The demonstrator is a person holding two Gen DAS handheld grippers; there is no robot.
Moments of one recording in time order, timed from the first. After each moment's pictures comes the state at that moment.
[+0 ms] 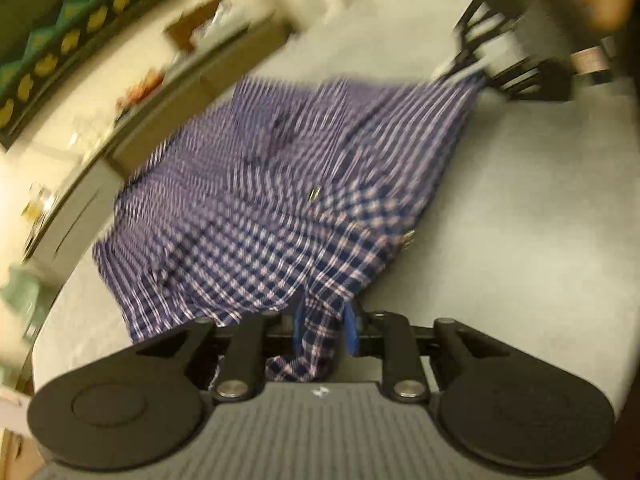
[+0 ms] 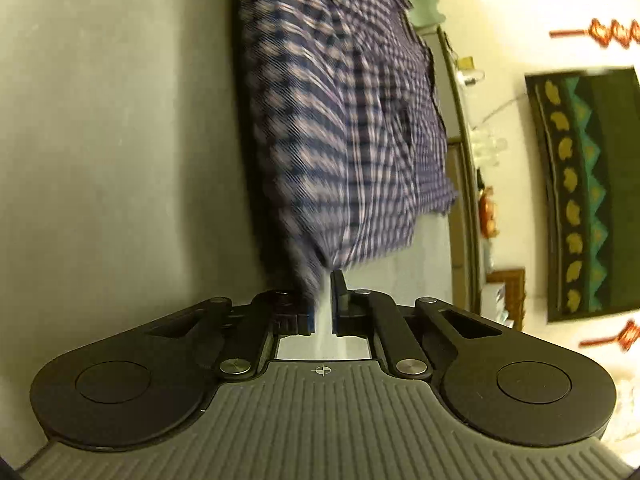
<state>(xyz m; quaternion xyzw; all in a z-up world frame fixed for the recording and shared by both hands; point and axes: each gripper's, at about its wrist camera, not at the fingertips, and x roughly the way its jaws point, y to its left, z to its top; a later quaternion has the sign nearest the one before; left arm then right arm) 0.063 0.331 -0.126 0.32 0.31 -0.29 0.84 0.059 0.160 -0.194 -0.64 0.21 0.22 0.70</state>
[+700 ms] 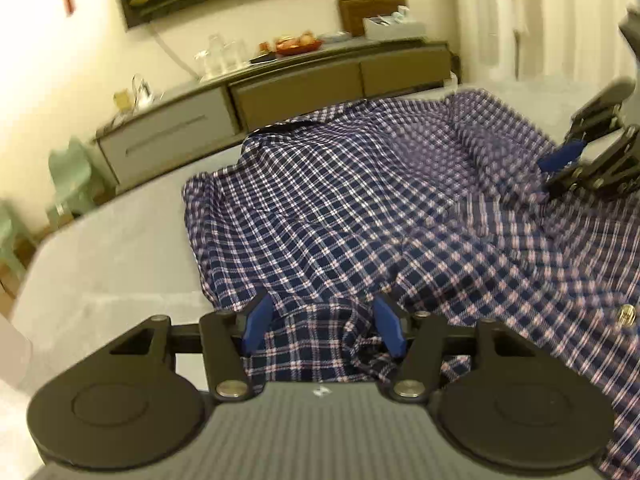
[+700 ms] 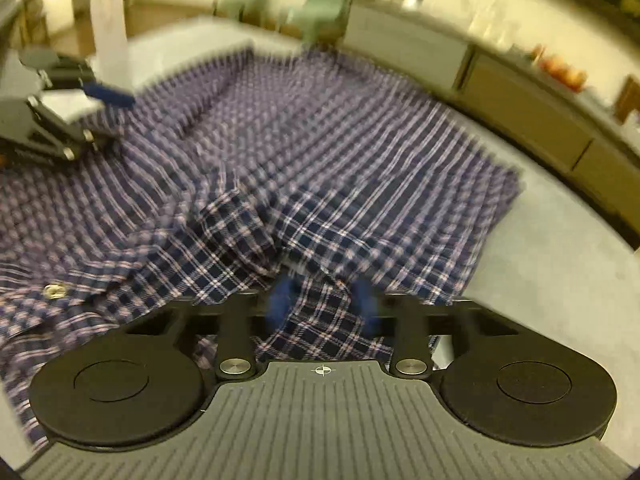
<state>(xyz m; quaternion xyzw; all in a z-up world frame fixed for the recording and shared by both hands) 0.250 0.417 -0.175 0.11 0.36 -0.11 0.92 0.262 0.212 -0.151 -0.21 0.37 0.32 0.85</state>
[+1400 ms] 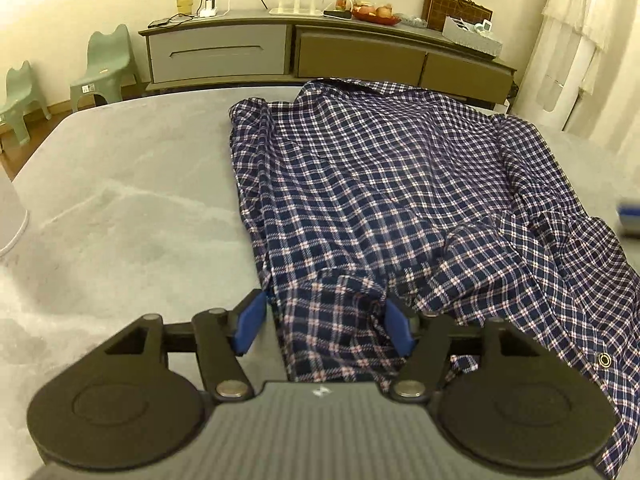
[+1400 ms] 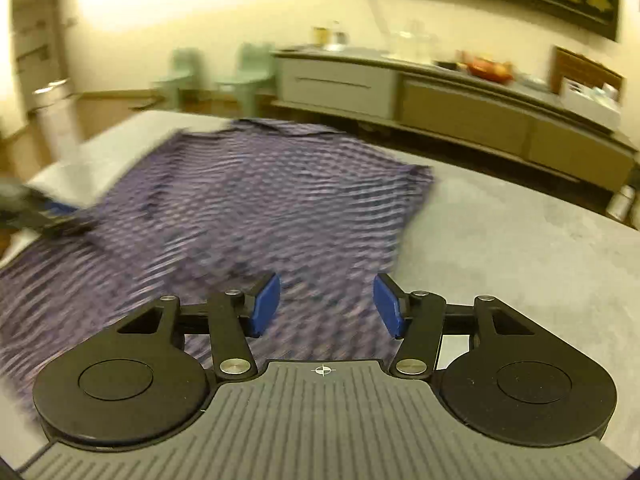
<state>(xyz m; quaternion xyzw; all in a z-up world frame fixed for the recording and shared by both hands) 0.245 0.460 -0.173 -0.02 0.42 -0.05 0.91 0.206 0.157 -0.125 -0.10 0.33 0.29 0.89</state>
